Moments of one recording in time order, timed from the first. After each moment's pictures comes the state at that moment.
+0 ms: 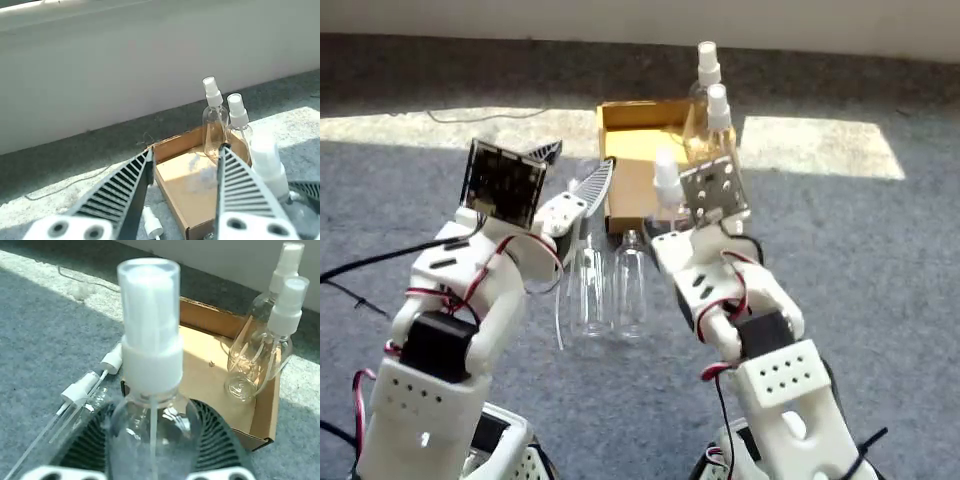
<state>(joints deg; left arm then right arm) 13.8 -57.9 37.1 43.1 -0.4 -24.9 -60.1 63.3 29.5 9.0</state>
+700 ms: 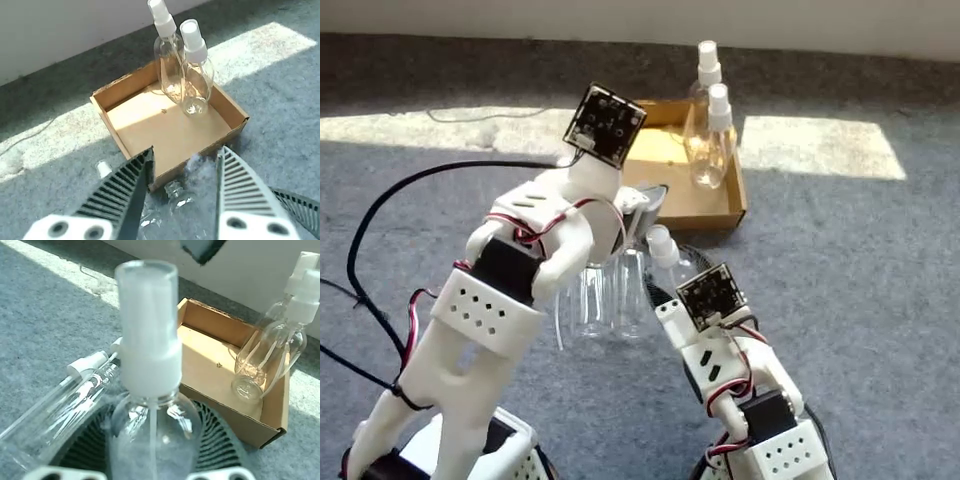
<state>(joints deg) 21.9 -35.4 24.7 53.4 1.9 -26.8 -96.8 93.1 27.8 14.2</state>
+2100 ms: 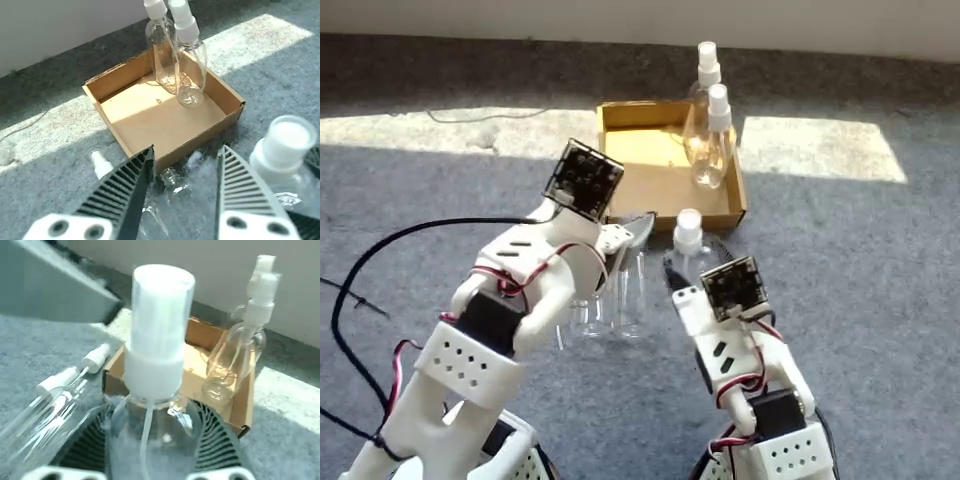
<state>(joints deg) 22.1 -51.0 45.5 44.1 1.8 -20.0 -96.3 88.8 27.8 12.8</state>
